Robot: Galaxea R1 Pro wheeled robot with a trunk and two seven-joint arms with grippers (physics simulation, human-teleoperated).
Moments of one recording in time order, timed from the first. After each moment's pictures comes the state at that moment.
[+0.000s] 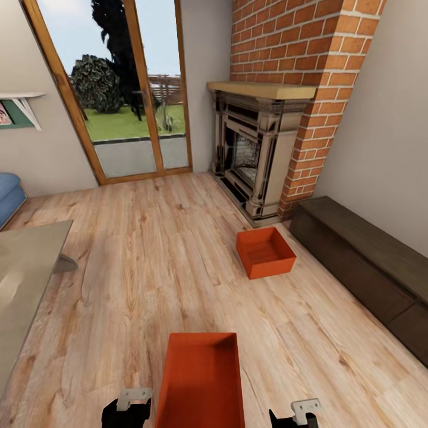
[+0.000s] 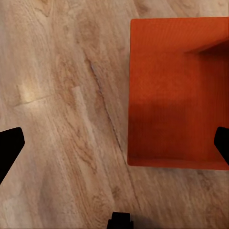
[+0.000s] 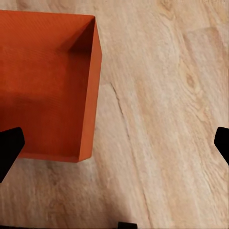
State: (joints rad) left arm -0.11 0.01 -0.07 -0.86 0.05 0.11 0.14; right arm -0.17 -0.01 0.01 -0.59 0.05 -0.15 0.07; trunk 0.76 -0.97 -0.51
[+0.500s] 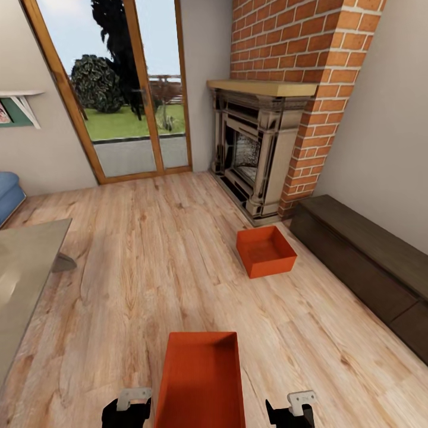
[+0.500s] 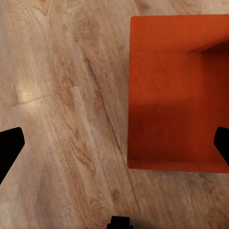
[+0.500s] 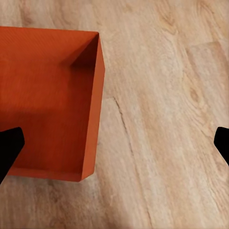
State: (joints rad) left arm -0.11 0.01 -0.07 -0.86 0.05 0.11 0.15; right arm -0.17 0.01 0.02 -0.64 0.05 -0.15 0.06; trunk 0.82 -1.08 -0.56
